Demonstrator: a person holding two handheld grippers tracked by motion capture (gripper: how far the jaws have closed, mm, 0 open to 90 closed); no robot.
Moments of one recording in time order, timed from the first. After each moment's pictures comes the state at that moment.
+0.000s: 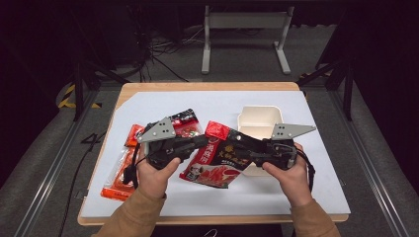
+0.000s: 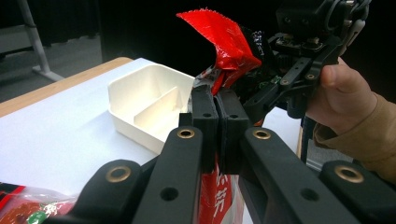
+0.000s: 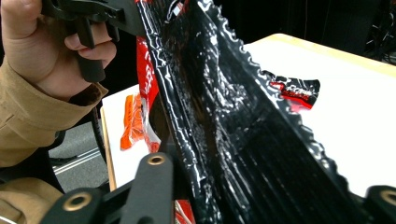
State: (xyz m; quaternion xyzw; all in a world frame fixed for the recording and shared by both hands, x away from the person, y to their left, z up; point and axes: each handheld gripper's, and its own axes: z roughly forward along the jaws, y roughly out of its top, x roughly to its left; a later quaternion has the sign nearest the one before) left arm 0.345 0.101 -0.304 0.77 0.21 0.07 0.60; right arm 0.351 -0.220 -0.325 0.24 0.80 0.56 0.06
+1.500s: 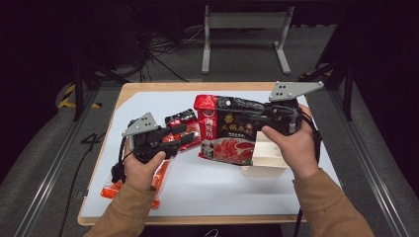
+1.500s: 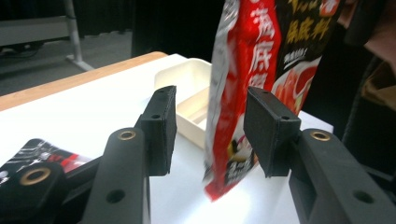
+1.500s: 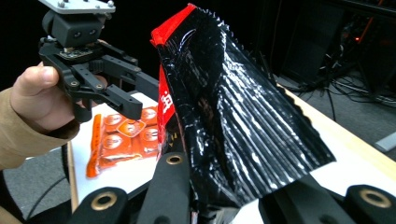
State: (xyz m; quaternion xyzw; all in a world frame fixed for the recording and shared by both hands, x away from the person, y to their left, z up) left arm 0.366 0.139 -0.318 0.75 0.27 0.09 0.59; right arm 0.375 -0.201 -0.224 0.21 0.82 0.52 0.14
